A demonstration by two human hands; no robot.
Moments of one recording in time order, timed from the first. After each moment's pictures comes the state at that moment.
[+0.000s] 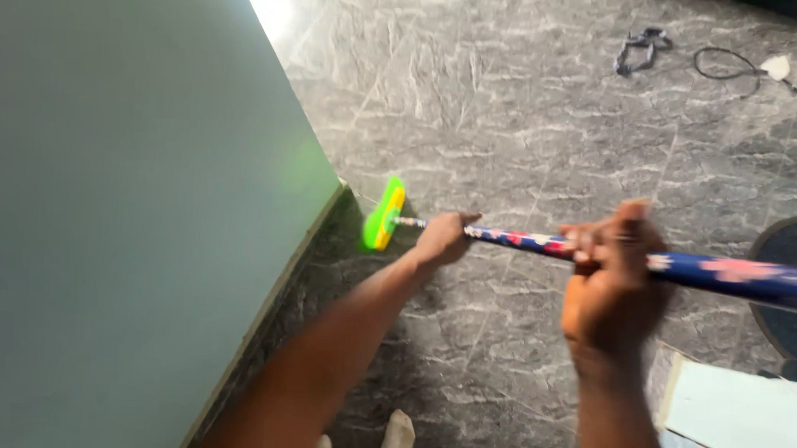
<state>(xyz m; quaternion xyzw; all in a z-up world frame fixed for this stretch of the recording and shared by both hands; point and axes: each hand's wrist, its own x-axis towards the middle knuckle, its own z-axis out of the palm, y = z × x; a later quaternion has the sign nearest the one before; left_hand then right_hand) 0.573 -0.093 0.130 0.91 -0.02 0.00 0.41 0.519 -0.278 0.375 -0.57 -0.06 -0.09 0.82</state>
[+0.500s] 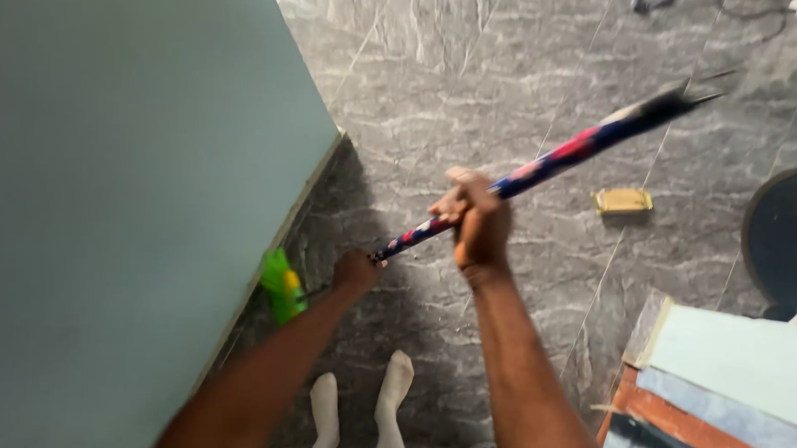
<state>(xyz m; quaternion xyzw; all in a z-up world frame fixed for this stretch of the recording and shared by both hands) 0.366 -0.017 0.062 0.91 0.26 -0.19 0.28 0.494 -0.197 0.300 -0.47 0.09 0.13 0.87</state>
